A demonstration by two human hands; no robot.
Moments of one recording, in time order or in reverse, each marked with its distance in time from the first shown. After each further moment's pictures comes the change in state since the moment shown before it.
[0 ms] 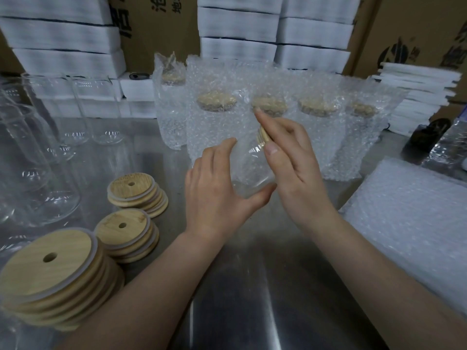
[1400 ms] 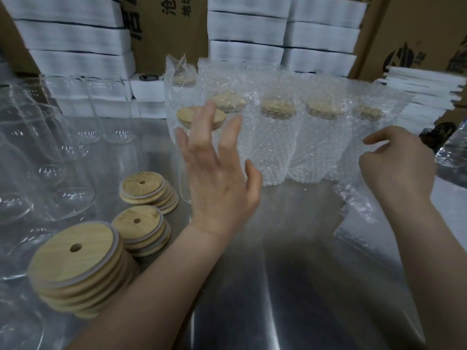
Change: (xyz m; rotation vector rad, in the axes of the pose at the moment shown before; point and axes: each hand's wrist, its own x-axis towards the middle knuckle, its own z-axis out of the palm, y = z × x) left_hand 0.010 0.001 -0.011 0.126 0.306 0.287; right_hand 0.016 0.018 -0.092 -0.805 0.344 0.565
